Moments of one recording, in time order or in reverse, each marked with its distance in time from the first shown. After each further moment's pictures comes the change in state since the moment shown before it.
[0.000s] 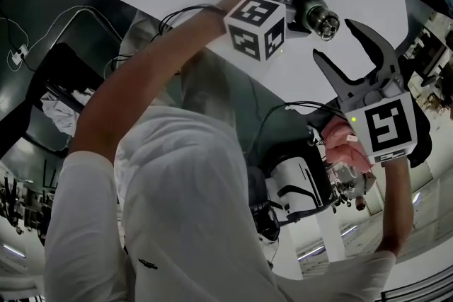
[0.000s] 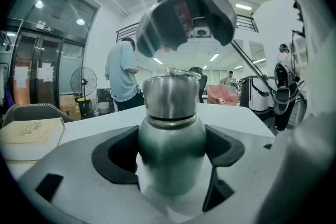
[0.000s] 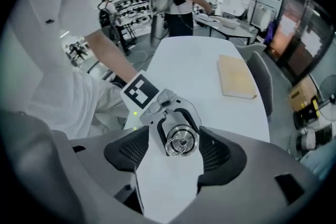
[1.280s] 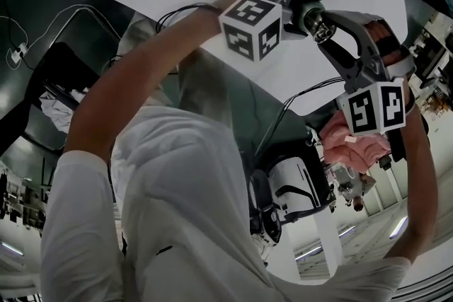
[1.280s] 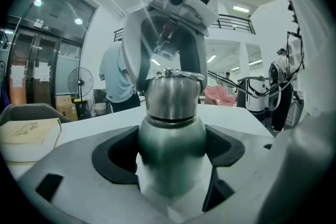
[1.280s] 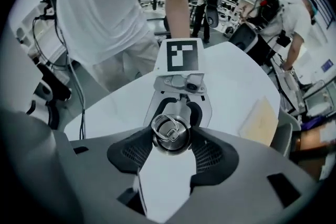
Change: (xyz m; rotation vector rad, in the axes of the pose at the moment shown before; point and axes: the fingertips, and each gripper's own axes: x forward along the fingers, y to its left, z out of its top) left arm 0.001 -0.002 0.004 0.010 -0.016 -0.035; right arm 0.032 -0.004 -0.028 -0.839 0.062 0.094
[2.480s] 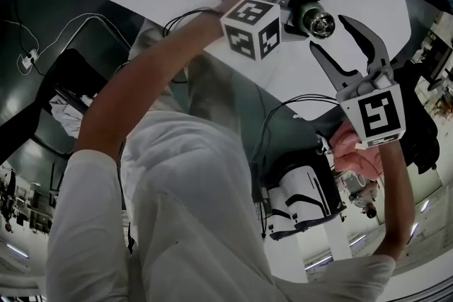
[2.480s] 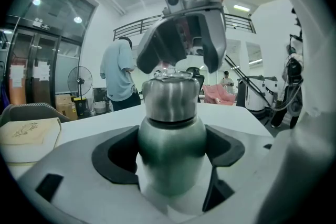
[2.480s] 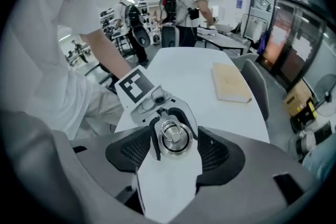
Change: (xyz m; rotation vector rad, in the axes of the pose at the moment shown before) left arm -0.002 -0.001 -0.006 -0.004 0.020 -0.002; right arm -0.021 -0.015 0.009 0.819 -0.195 -0.212
